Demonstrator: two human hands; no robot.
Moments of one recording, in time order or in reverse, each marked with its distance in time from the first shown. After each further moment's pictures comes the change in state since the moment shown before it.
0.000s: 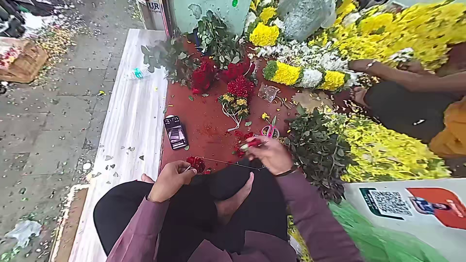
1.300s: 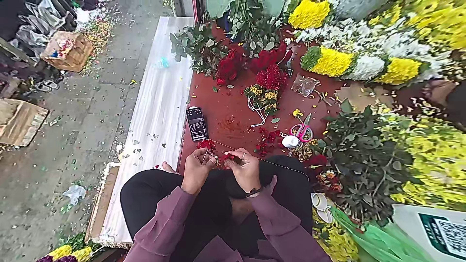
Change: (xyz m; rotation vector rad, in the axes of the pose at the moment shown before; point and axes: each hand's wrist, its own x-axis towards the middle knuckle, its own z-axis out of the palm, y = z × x) left_hand 0.015 -0.012 0.042 -0.464 0.322 0.091; right_hand 0.008 0.072 0.145 -0.070 0.205 -0.304
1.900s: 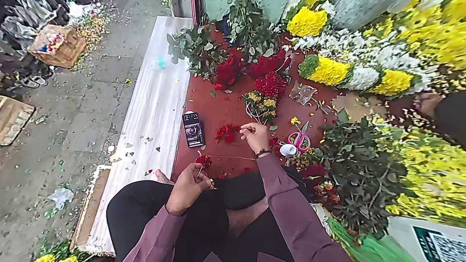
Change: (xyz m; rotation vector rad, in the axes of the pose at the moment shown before) left_hand -0.007 0.002 -0.026 0.262 -0.187 -0.163; right_hand 0.144 0.052 -0.052 -0.399 -0.044 0.297
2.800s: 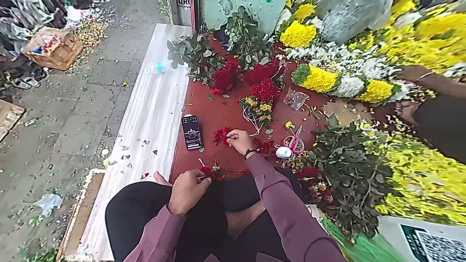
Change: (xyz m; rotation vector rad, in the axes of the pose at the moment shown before) left_hand 0.005 0.001 -0.002 0.584 0.050 -0.040; right_hand 0.020 0.033 0.043 -0.124 -0.227 0.015
